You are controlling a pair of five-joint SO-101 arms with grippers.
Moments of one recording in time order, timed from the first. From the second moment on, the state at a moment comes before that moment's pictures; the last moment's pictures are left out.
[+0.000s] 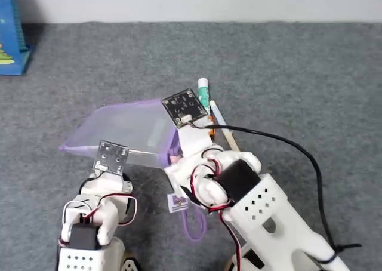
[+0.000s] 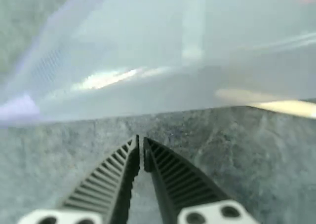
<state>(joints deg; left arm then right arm) -0.7 -96.1 89.2 68.3 -6.6 -43.0 -40.1 30.2 78.5 -13.1</state>
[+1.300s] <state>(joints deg) 15.9 -96.1 64.2 81.5 18.0 -47.4 -59.3 38.2 70.9 -6.2</state>
